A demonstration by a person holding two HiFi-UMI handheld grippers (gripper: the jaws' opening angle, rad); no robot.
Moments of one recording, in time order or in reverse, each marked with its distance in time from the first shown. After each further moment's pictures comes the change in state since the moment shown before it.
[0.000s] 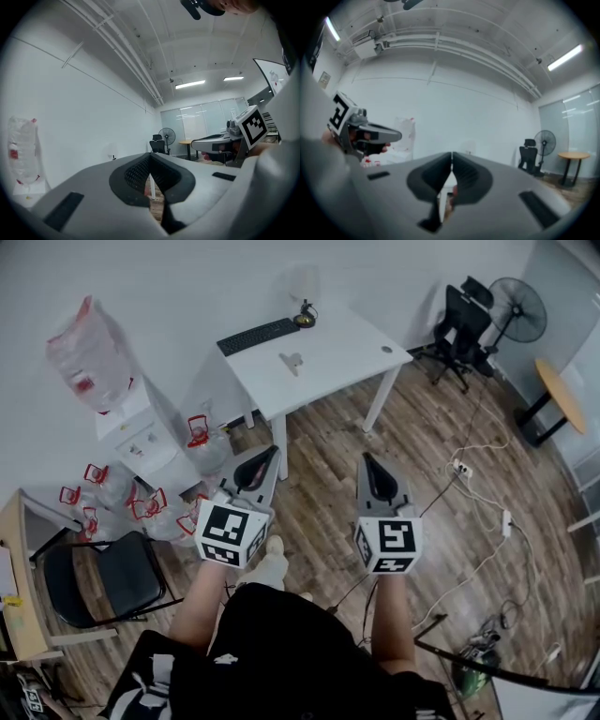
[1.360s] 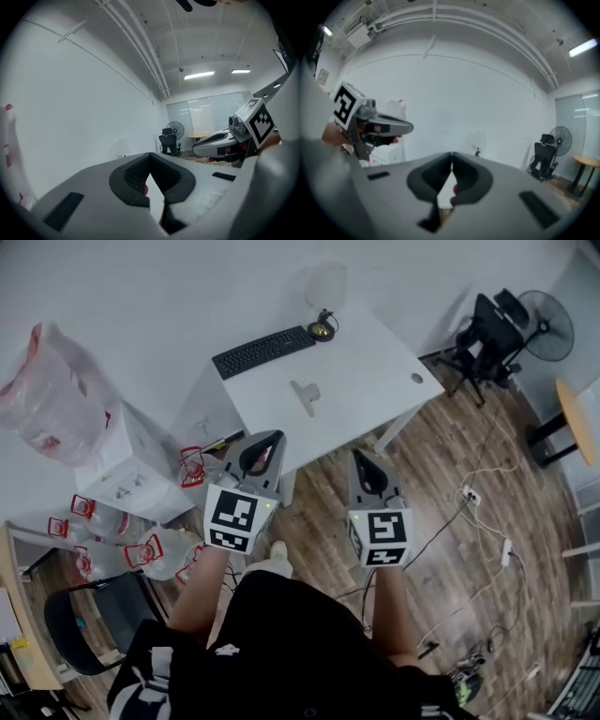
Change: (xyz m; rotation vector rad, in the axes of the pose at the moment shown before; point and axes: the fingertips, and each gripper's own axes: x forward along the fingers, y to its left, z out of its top) left arm 0.246 0.233 -0.046 0.021 0.063 0.015; right arm 0.337 -0.024 -0.031 -0.042 0.158 0.079
